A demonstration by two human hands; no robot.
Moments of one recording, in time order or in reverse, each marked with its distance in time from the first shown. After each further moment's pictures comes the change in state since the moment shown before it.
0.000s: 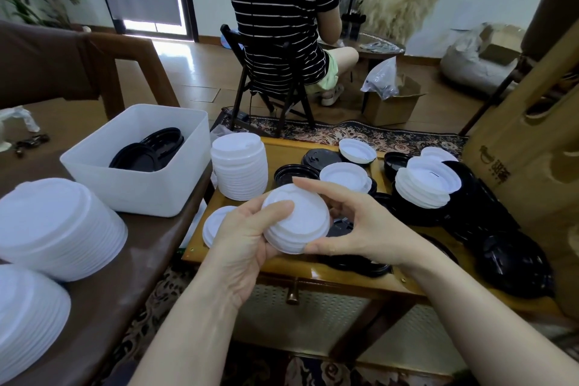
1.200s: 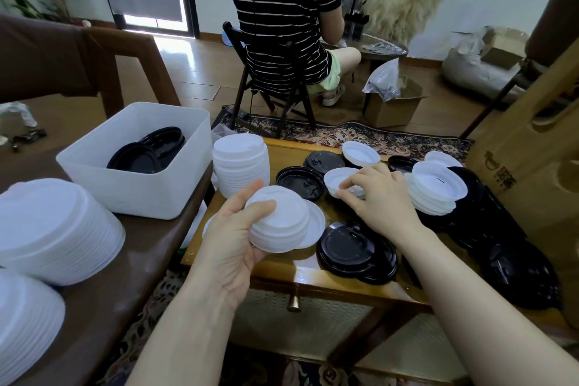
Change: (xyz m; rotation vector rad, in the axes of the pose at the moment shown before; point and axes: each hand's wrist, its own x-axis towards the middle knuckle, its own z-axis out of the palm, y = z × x) left_hand 0.006 0.007 -0.006 -0.124 0.223 0.010; right_hand 0.041 0.050 -0.026 -0.902 0.387 0.213
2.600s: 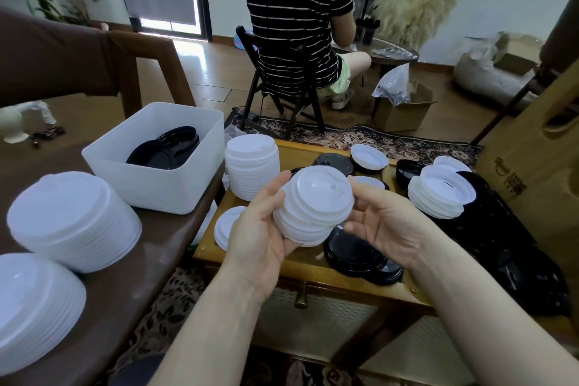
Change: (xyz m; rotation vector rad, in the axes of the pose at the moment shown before) left_hand -0.003 -0.009 0.012 -0.114 -0.188 -0.012; right_hand -0.032 -0.048 -0.039 1.608 -0.403 0.571
